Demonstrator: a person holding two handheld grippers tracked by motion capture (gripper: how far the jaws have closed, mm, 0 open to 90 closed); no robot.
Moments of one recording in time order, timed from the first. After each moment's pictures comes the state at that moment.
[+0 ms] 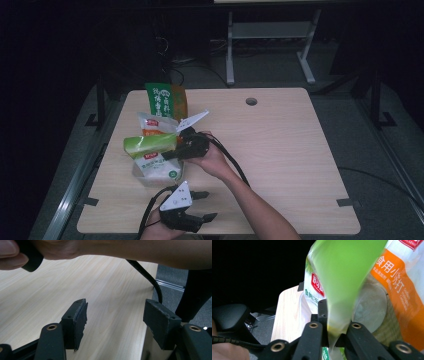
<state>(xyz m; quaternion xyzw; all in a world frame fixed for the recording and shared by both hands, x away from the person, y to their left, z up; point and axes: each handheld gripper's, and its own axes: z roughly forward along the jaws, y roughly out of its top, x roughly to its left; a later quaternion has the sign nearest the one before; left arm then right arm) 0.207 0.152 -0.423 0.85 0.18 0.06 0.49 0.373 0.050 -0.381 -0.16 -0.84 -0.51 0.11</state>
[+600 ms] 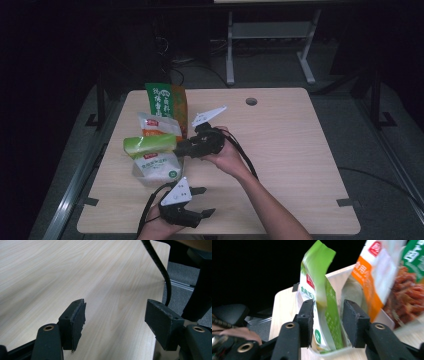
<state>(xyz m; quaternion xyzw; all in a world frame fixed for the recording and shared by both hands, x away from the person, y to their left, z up) 0.218 0.154 -0.426 0.86 0.19 0.07 0.48 0.368 0.007 -0.360 -0.18 -0.84 -0.51 0.07</state>
